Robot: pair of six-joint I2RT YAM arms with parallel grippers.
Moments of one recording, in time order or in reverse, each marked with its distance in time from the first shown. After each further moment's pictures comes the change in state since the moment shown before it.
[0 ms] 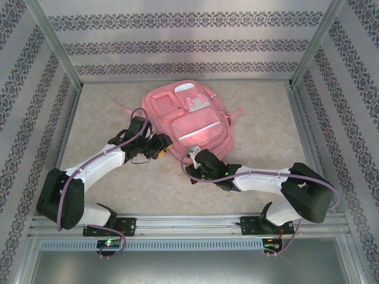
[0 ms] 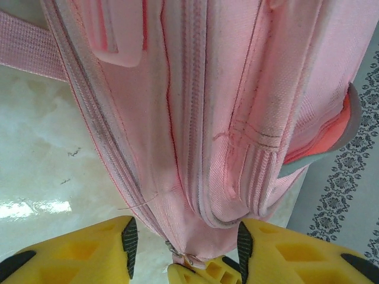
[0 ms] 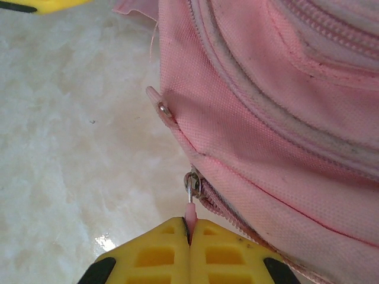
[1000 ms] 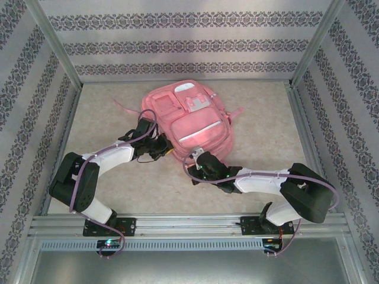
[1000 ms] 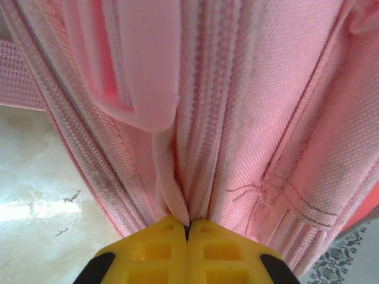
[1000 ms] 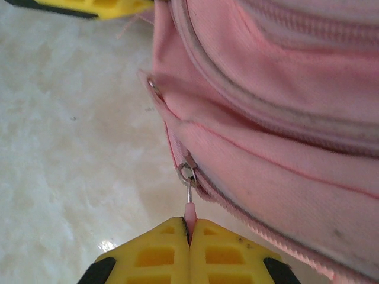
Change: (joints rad) left arm -0.006 0.169 0.003 0.132 -0.001 0.008; right arm 0.000 -0.006 -0.056 0.034 0.035 0.056
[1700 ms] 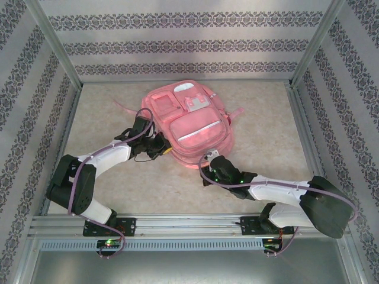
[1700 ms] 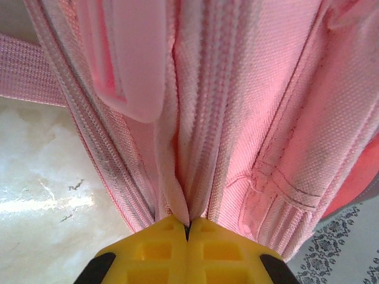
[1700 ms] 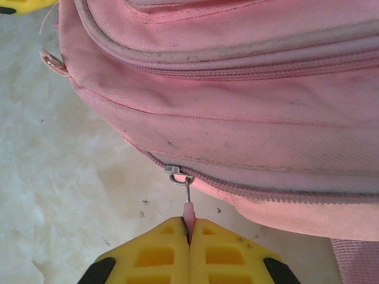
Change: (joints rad) left arm 0.038 -0.032 0.010 -0.052 0.043 0.020; right arm -0.055 -0.204 -0.152 -0.013 0.041 0.061
